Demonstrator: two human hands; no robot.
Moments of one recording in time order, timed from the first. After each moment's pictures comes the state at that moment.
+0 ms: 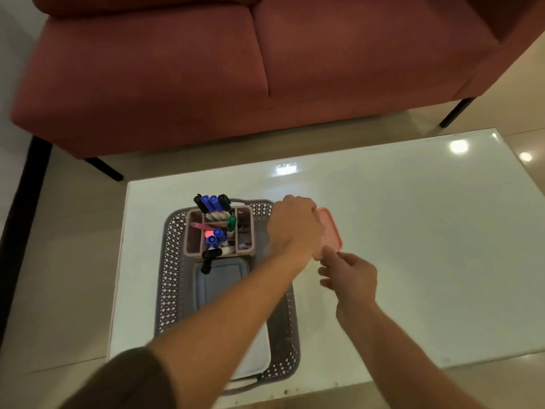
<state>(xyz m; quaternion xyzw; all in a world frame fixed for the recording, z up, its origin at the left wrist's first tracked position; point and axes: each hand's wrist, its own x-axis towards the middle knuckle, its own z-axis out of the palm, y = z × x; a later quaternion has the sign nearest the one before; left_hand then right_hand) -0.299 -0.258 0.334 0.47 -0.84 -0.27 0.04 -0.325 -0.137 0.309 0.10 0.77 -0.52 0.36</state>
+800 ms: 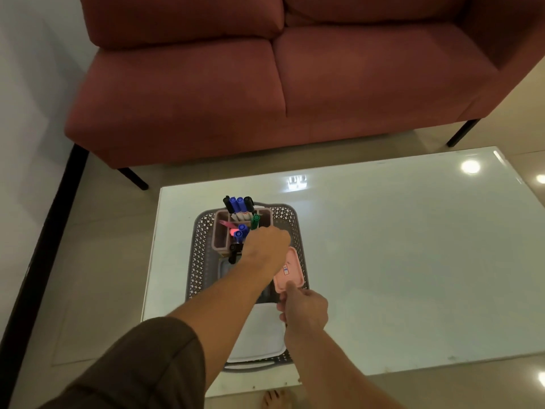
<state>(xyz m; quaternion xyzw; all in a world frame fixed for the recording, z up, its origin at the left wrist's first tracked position) -0.213 -0.277 0.325 0.33 -0.92 -0.02 -0.21 -0.211 -0.153 0.294 0.20 0.77 -0.45 0.41</state>
